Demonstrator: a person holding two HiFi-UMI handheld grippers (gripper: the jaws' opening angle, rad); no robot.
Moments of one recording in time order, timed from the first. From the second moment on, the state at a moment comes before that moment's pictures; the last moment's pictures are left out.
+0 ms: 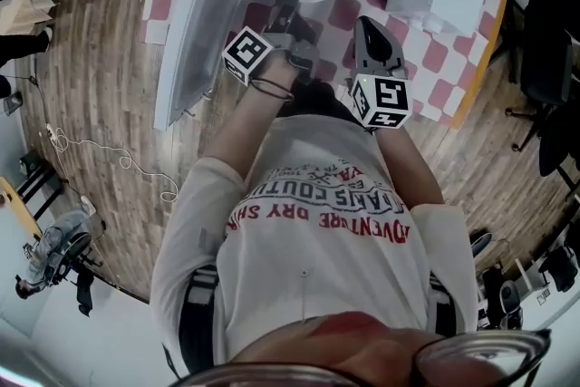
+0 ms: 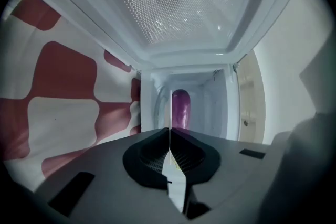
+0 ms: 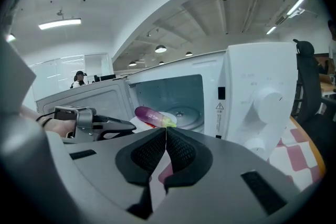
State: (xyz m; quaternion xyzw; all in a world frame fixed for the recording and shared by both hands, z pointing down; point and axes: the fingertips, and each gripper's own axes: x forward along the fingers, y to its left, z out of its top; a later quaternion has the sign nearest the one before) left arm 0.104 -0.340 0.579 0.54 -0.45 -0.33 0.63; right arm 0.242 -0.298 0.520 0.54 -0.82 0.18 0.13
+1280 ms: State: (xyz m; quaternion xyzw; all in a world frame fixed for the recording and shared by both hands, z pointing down) left arm 0.132 -0.411 0.620 0.53 -0.49 -0.28 0.64; right arm 0.234 -0.326 0.546 0.54 -0.81 0.19 0.15
